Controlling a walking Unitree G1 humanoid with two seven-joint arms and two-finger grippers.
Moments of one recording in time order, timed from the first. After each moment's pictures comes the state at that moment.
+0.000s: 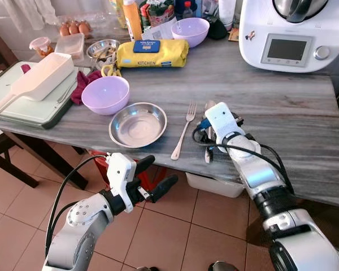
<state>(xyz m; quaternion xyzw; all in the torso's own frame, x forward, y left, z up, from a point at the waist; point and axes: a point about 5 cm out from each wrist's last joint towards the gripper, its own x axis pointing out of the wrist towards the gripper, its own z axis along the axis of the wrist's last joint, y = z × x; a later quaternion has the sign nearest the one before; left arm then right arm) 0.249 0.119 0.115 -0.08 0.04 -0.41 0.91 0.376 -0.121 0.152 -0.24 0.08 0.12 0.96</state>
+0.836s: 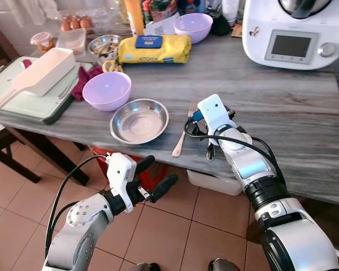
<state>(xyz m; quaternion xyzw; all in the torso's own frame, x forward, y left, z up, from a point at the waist) 0.248 0.120 0.115 -0.08 0.04 -0.41 0.91 0.384 -0.104 0.163 -0.22 0.06 0.14 0.96</state>
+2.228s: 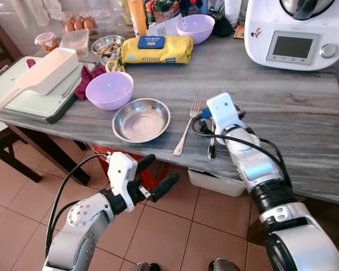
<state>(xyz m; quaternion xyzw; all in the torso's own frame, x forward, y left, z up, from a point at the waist) 0.248 0.117 0.118 -0.08 0.03 -0.41 0.91 0.382 -0.124 0.166 -0.22 0.06 0.09 0.97</state>
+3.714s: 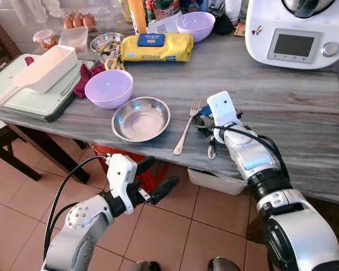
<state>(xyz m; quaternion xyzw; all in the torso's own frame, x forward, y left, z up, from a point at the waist) 0.243 0.118 0.118 -0.08 0.04 -0.41 0.91 0.395 -0.117 0.164 -0.18 0.09 0.11 0.97</state>
